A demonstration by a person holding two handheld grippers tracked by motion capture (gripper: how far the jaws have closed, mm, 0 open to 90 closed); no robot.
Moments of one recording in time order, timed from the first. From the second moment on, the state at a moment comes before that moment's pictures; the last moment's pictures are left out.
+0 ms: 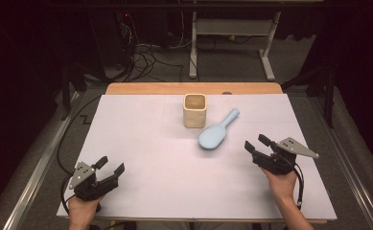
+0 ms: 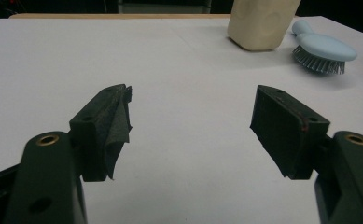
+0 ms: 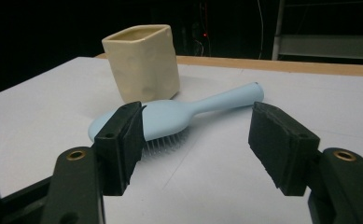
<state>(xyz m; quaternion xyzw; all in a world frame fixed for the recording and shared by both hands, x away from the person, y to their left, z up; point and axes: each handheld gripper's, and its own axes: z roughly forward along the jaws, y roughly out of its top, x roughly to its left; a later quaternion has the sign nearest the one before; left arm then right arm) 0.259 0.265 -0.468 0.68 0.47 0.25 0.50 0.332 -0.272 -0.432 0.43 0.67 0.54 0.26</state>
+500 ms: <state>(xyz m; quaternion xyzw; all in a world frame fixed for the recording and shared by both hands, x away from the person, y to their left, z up) 0.260 0.264 -0.468 0.68 0.47 0.25 0.50 0.348 -0.267 -0.427 0.44 0.68 0.53 0.25</state>
